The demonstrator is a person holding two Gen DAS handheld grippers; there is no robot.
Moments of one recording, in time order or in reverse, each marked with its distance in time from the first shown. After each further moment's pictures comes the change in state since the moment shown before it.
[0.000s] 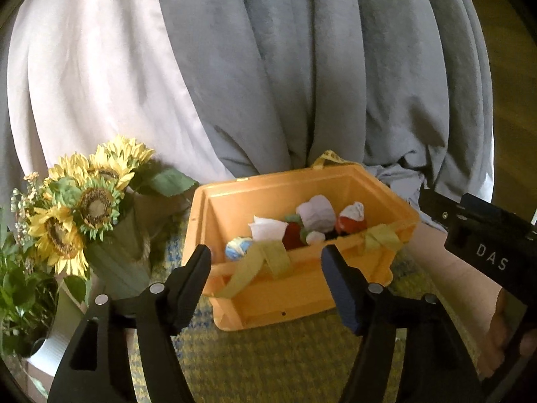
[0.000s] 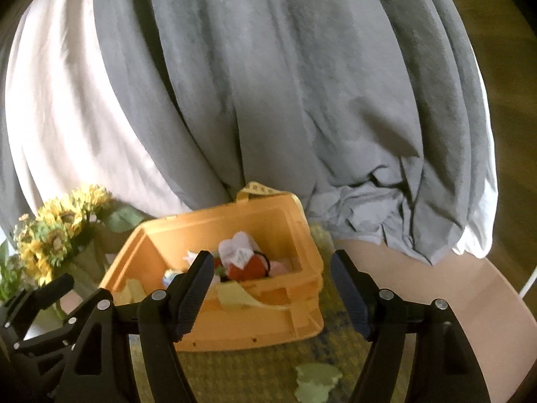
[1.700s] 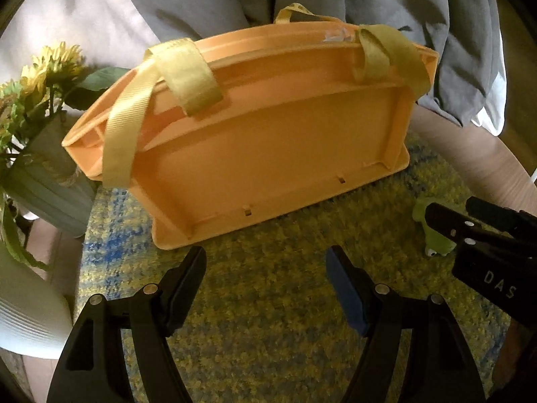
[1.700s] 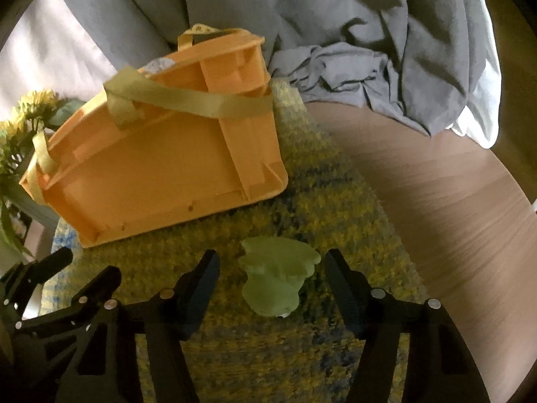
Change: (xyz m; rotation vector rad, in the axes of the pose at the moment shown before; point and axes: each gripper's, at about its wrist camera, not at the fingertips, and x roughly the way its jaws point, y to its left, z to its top) left arm 0.097 -0.041 -0.090 0.116 0.355 -0.038; right arm 0.063 -0.042 -0.115 0.045 0.410 -0.075
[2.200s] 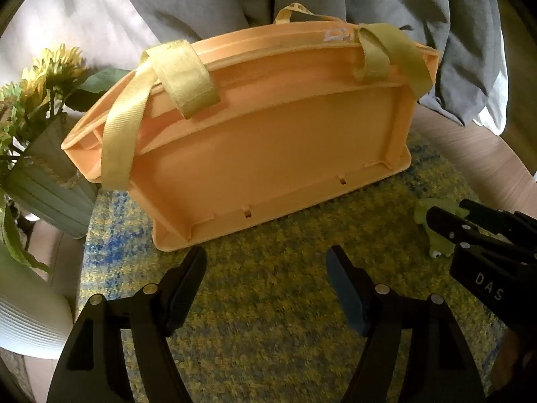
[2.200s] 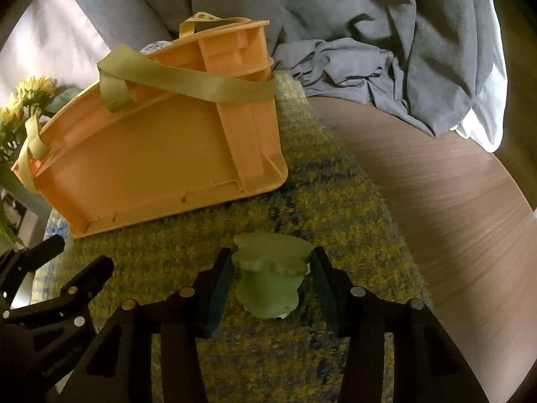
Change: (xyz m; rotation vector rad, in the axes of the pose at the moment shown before) left arm -0.002 -0.002 0.003 0.001 -0.007 0.011; right arm 0.008 0.000 -0.002 -0.037 0.010 -0.013
